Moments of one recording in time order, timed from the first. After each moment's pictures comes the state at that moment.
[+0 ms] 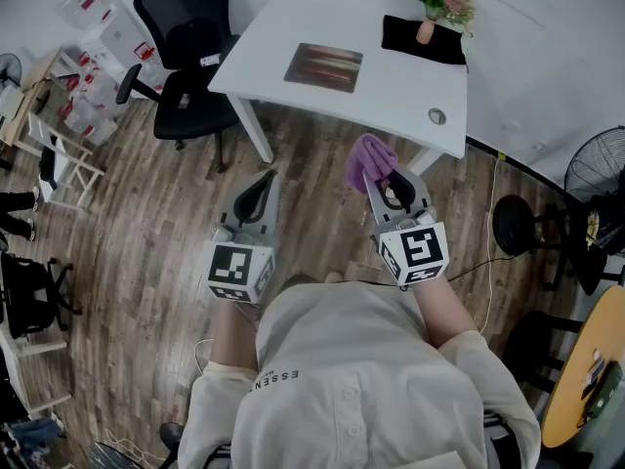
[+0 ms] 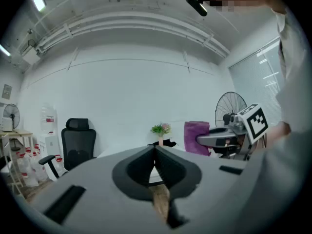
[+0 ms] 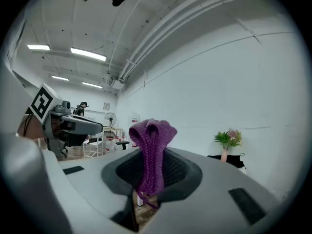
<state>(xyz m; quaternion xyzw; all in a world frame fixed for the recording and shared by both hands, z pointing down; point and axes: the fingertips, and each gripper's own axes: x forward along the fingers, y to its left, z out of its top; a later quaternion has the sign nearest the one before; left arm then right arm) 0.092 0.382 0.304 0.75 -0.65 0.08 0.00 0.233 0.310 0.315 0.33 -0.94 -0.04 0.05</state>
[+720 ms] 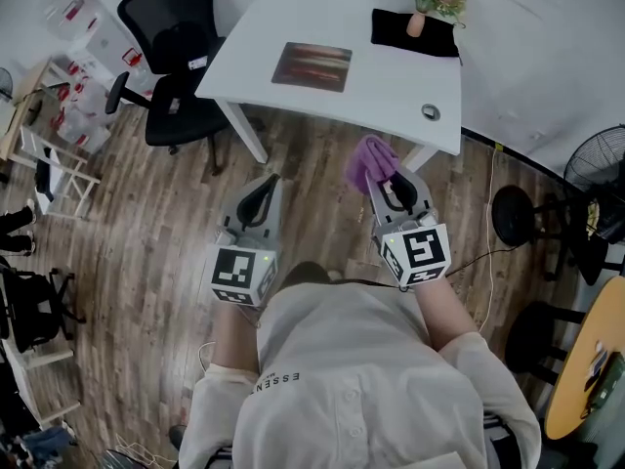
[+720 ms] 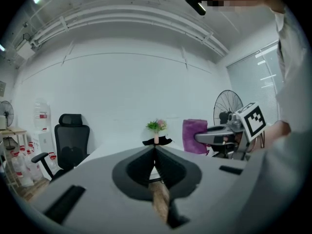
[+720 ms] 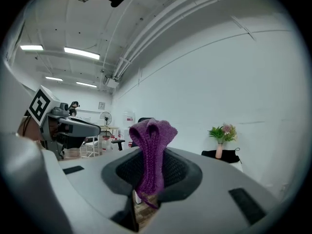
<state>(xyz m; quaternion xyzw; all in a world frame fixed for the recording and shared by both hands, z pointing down) 0.113 0.354 0.320 0.77 -0.63 0.09 0.02 0.255 0.284 0.328 0.35 -0.94 -0.01 0.06</state>
